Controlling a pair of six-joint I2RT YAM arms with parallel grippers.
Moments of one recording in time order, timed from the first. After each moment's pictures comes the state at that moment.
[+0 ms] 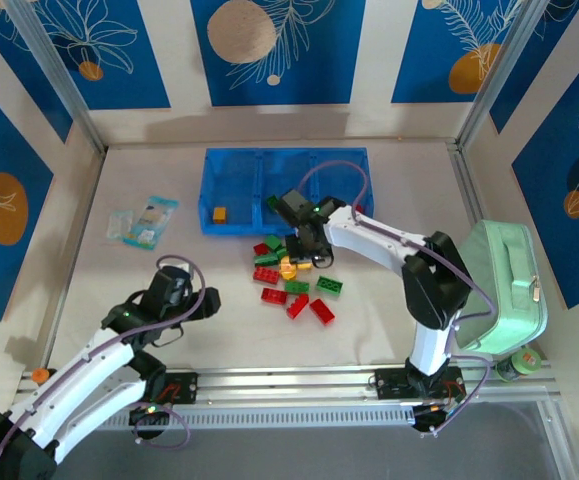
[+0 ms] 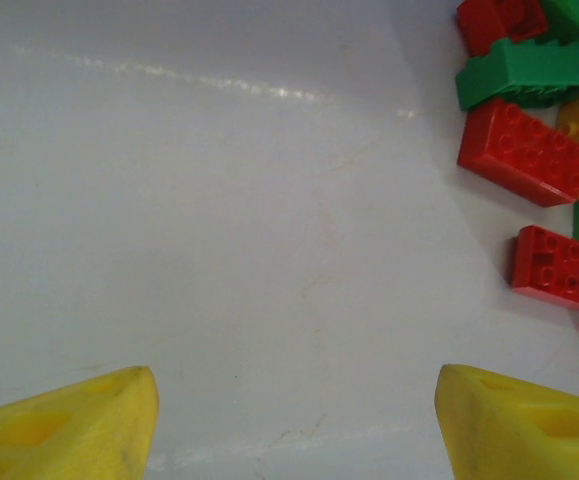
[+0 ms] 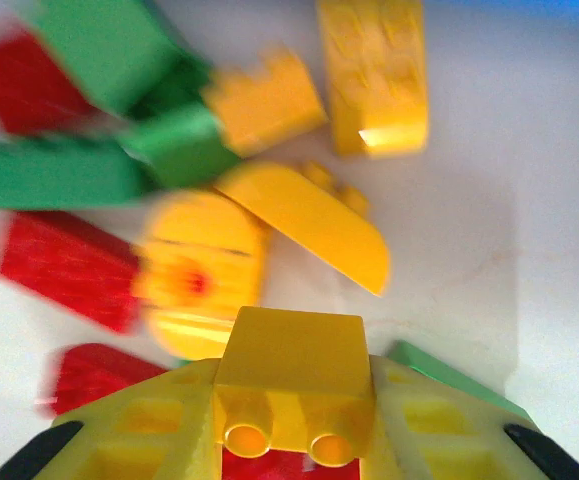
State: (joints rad) left arm -0.56 0.68 0.43 -0.67 -0.05 -0.66; right arm 0.76 1.80 1.47 -0.96 0.07 0.61
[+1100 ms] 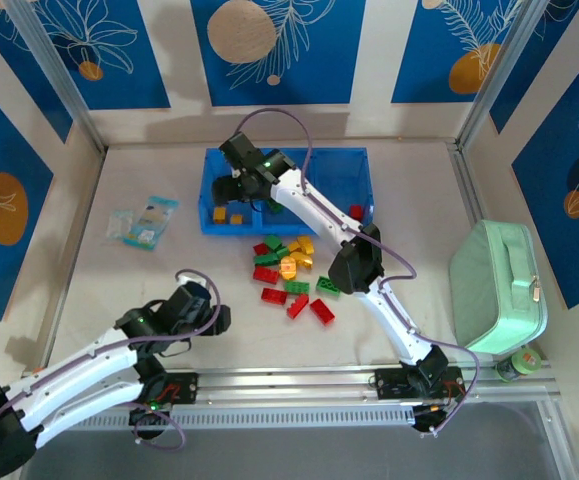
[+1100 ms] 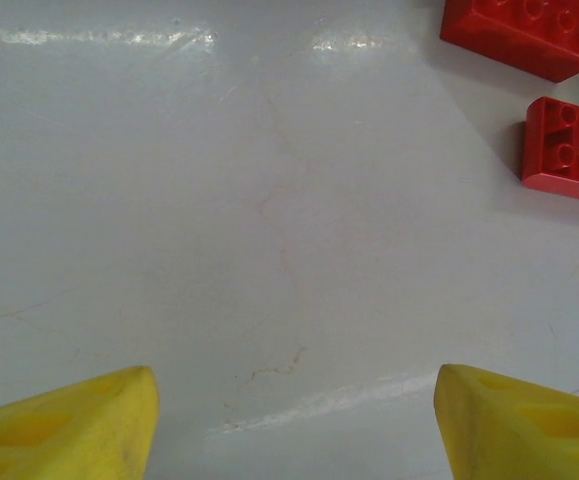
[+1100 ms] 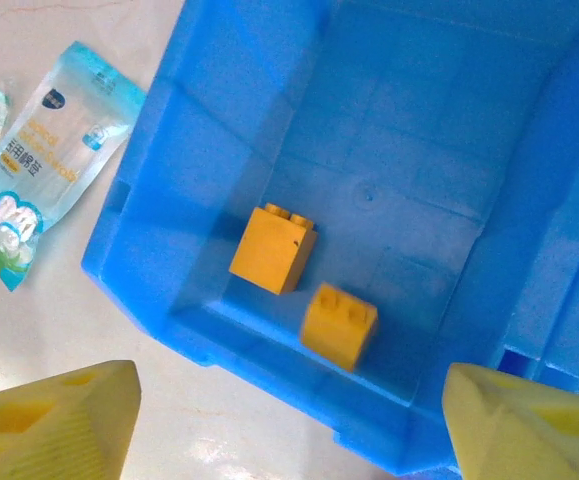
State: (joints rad) left arm -0.82 0.72 0.39 -0.66 -0.15 -0.74; right arm 0.78 2.53 2.70 -1.12 0.01 0.46
